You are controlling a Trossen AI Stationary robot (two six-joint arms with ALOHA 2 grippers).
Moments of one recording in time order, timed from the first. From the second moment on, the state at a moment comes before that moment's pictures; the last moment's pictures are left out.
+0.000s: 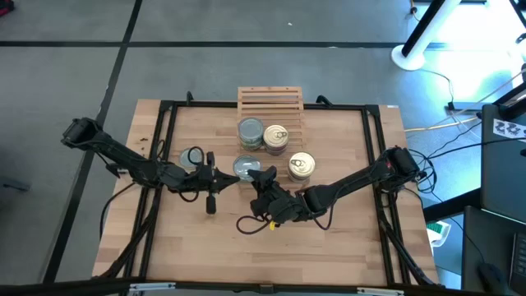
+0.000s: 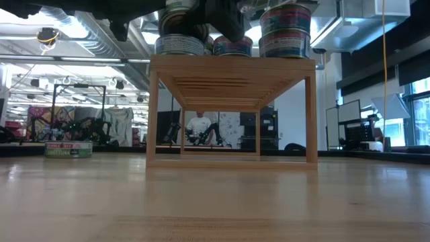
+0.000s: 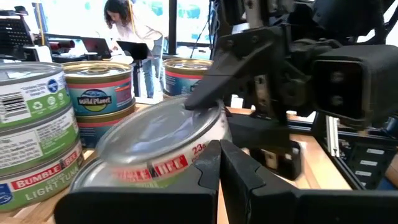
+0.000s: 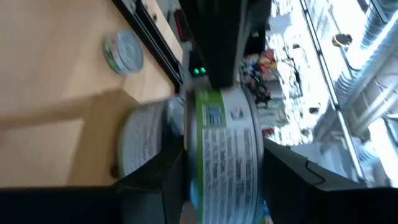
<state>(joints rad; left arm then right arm) -0.37 1.10 0.46 0.59 -0.54 -0.10 0.38 1.91 1.44 0.10 1.02 -0.98</state>
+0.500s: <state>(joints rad) -0.37 1.10 0.46 0.59 -0.54 -0.10 0.38 1.91 1.44 0.10 0.98 -0.98</state>
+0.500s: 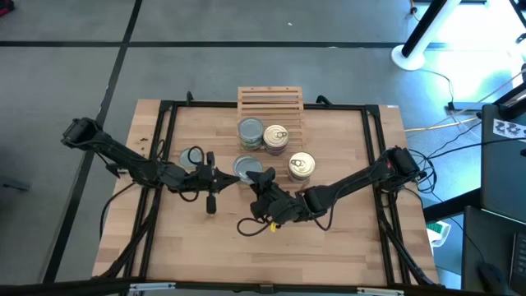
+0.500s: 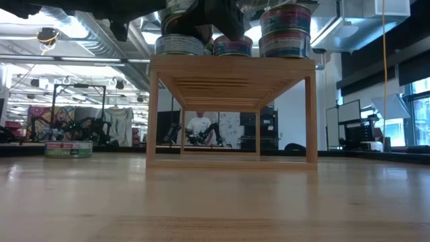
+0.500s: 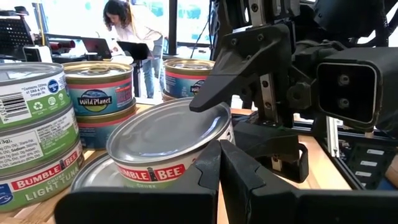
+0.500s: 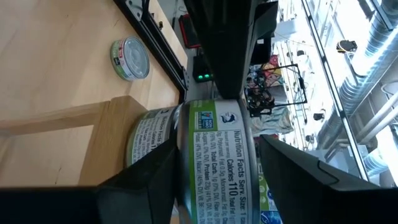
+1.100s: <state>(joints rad) -0.42 1.20 0.51 0.65 -0.53 -0.14 0.38 1.91 1.44 0.10 0.97 -0.97</state>
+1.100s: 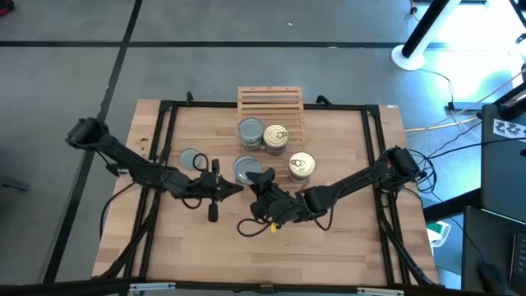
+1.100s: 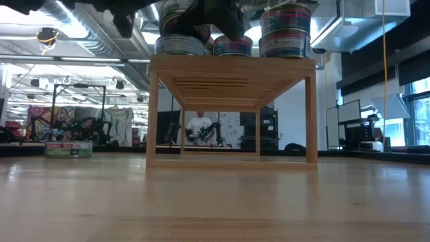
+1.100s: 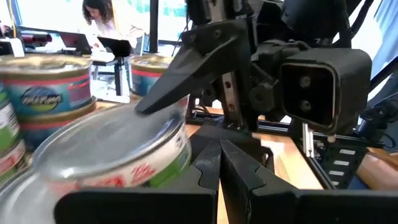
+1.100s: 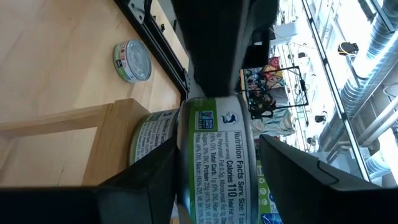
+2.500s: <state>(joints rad) -0.38 1.25 0.56 0.58 -0.67 -0.13 0.47 1.91 1.44 0.10 1.03 -0.97</state>
